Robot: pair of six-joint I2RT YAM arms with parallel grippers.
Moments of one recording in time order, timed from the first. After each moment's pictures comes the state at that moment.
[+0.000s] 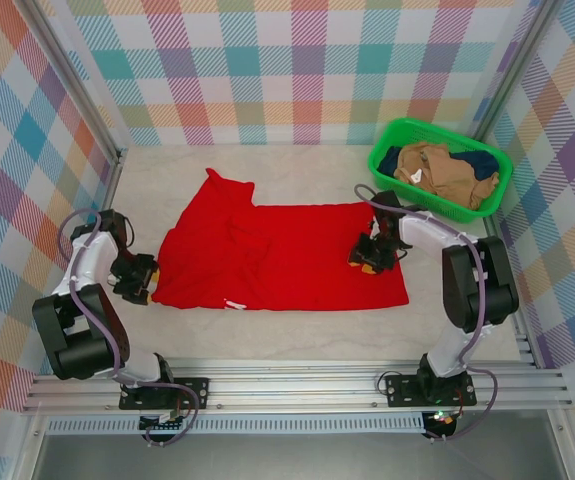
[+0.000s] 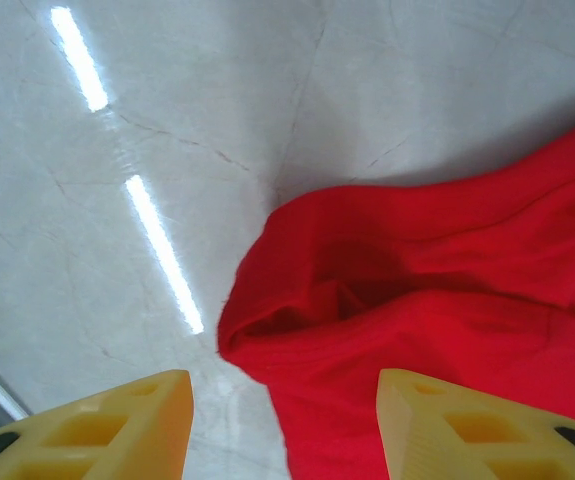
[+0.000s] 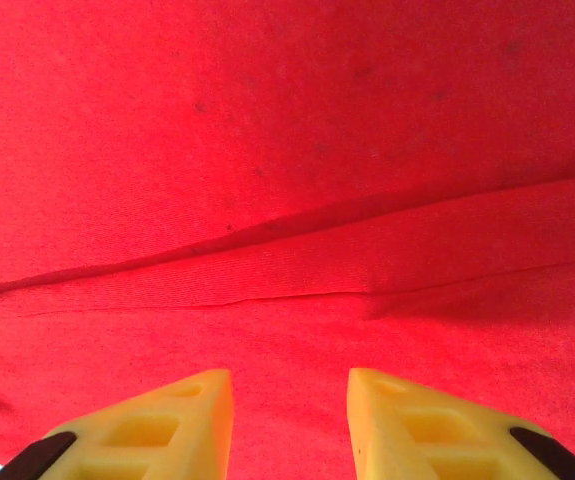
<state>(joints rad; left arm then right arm) 0.32 1.46 1.02 -1.12 0.12 -1.09 0.28 1.74 1.10 -0.77 -0.34 0.58</state>
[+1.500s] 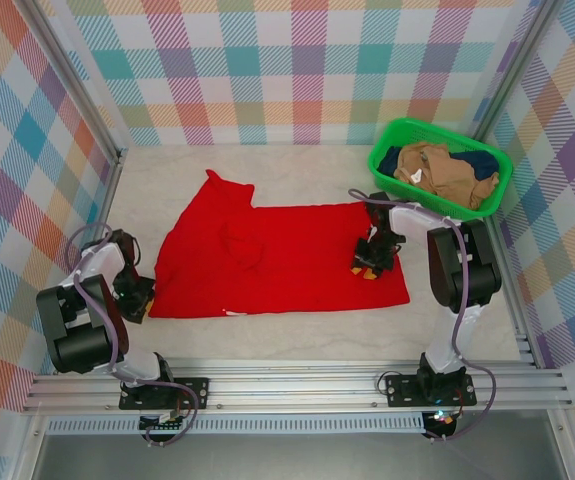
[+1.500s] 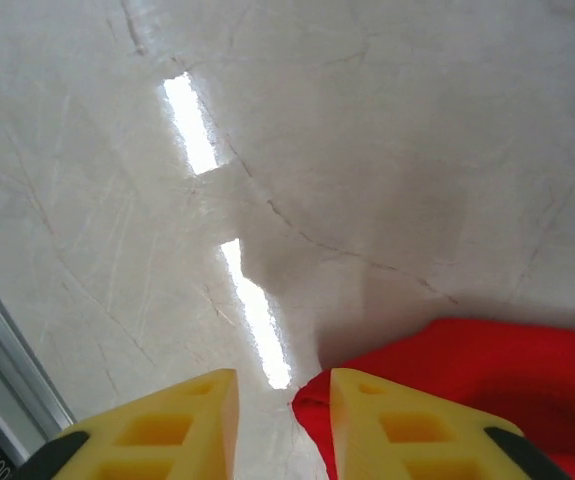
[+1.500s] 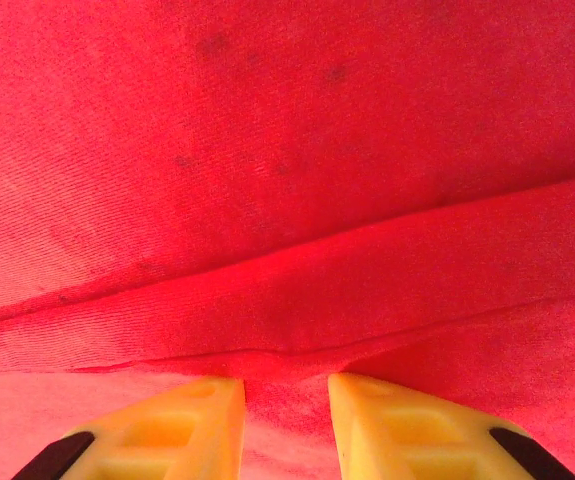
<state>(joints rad) 0.33 1.49 0.87 -1.06 -0.09 -1.00 0.27 1.90 1.21 -0.92 -0.28 0.57</state>
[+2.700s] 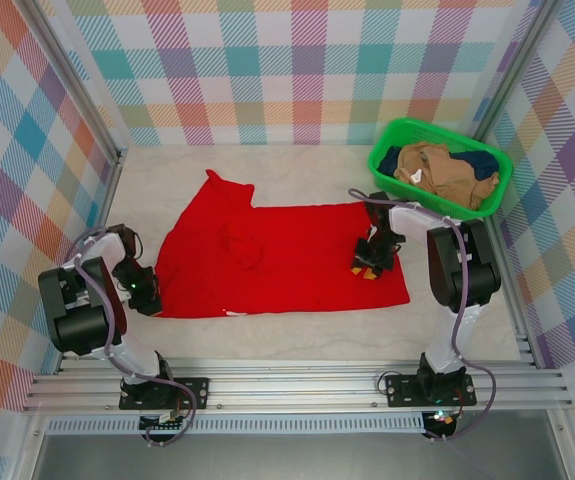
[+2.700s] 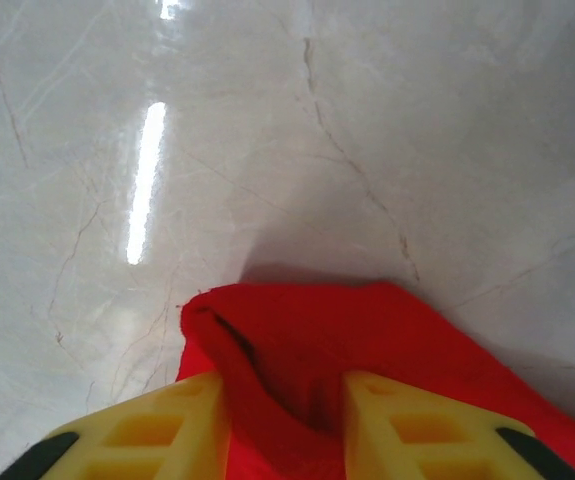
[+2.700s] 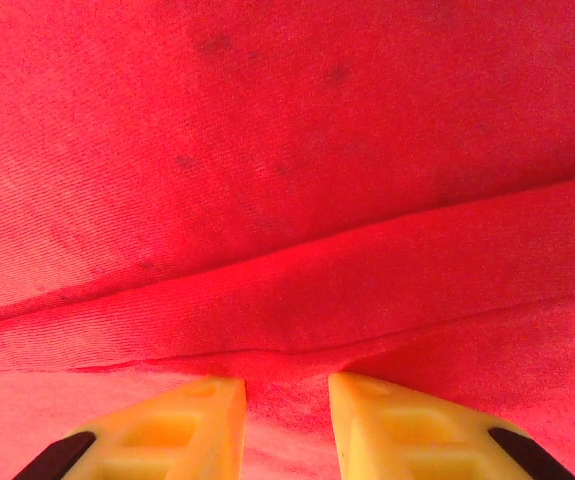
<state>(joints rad) 0.33 1.60 0.93 -1.07 0.11 -1.59 0.27 1.90 1.22 -0.92 -0.28 0.57</state>
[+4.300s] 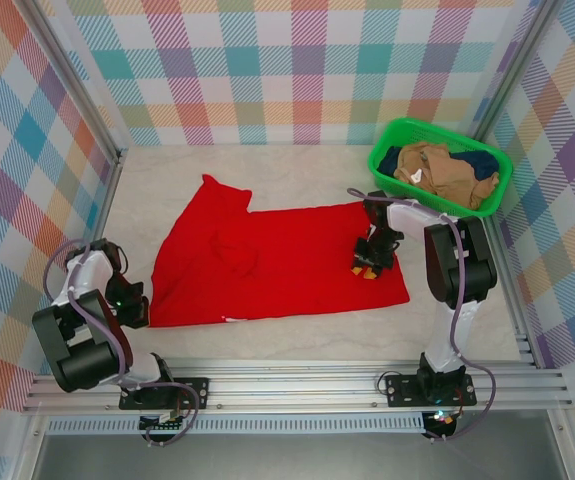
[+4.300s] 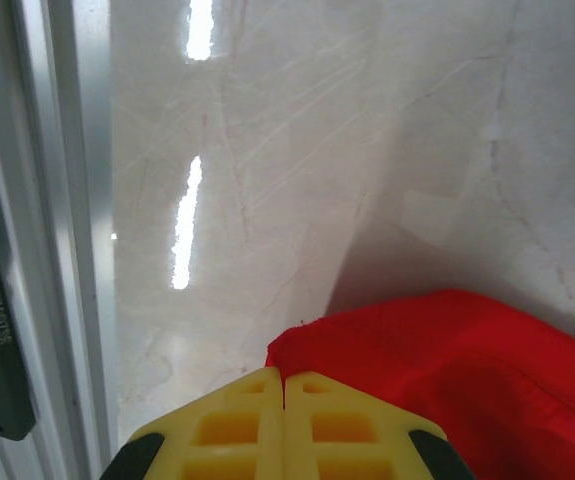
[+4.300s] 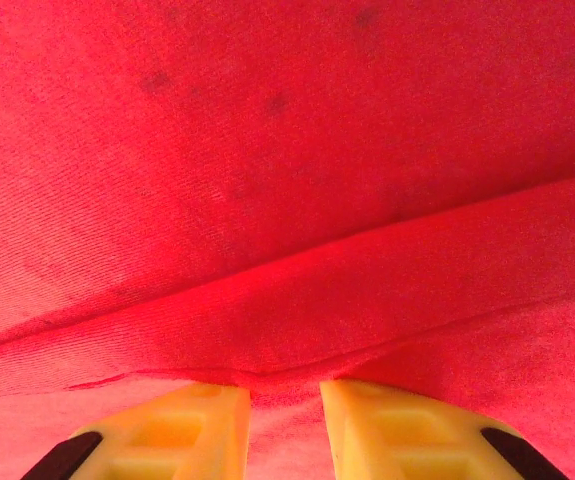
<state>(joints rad) 0.44 1.39 0.84 -1.21 0.06 -1.35 0.27 1.94 1.26 -0.98 -0.27 0.57</state>
